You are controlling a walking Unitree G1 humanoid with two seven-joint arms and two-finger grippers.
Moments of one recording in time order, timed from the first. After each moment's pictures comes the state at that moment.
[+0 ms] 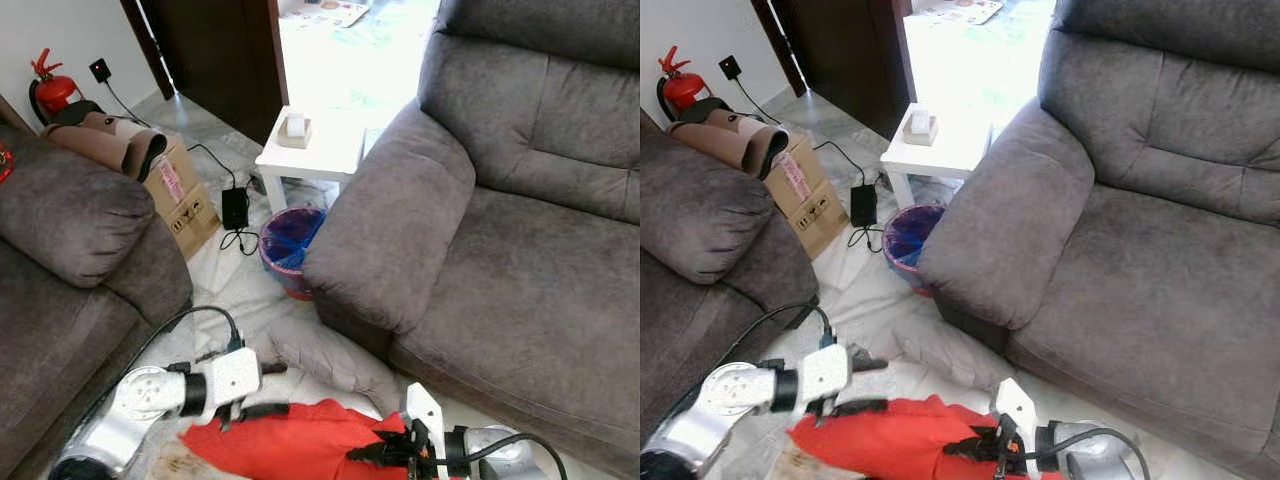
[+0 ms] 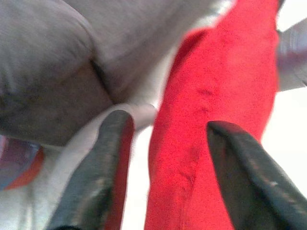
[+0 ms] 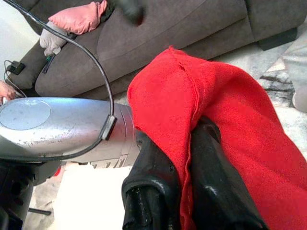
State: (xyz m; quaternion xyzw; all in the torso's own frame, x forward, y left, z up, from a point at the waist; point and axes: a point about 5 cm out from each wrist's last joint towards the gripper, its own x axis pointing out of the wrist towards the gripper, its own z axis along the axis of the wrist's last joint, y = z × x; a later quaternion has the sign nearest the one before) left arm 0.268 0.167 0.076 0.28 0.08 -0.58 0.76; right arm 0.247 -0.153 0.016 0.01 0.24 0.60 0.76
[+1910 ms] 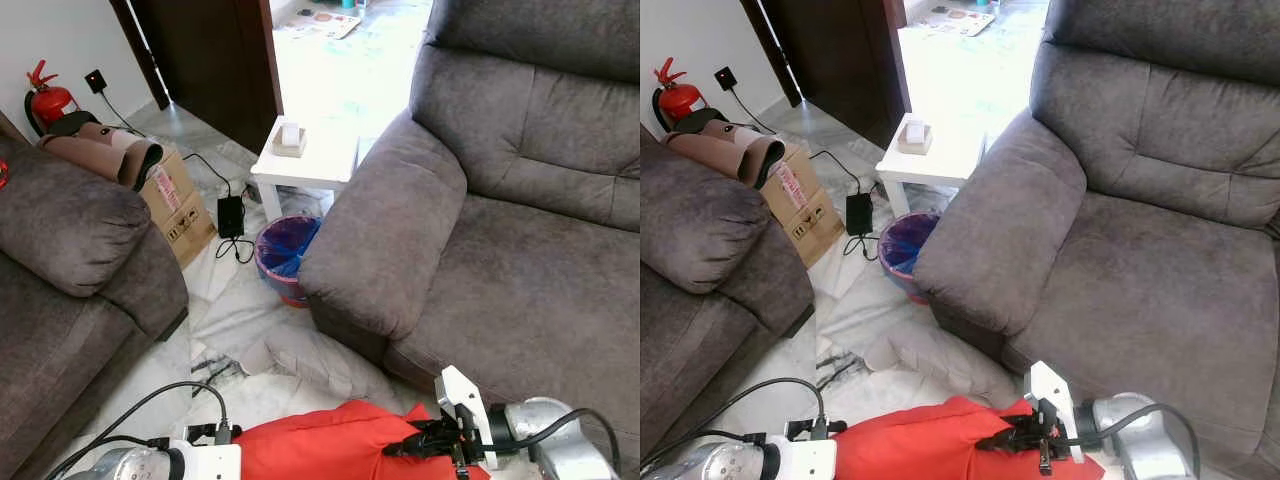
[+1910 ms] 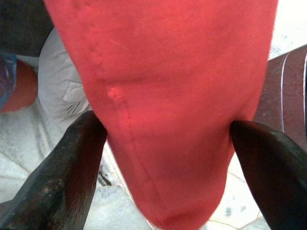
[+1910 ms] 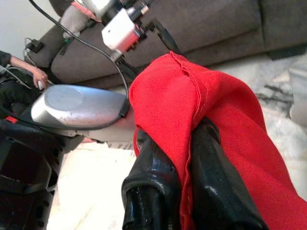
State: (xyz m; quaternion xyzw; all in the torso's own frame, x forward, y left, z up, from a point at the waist) left arm 0.230 0.196 -0.018 0.44 0.19 -0.50 0.72; right arm 0.257 -0.191 0.067 -0.03 0.24 0.65 0.73
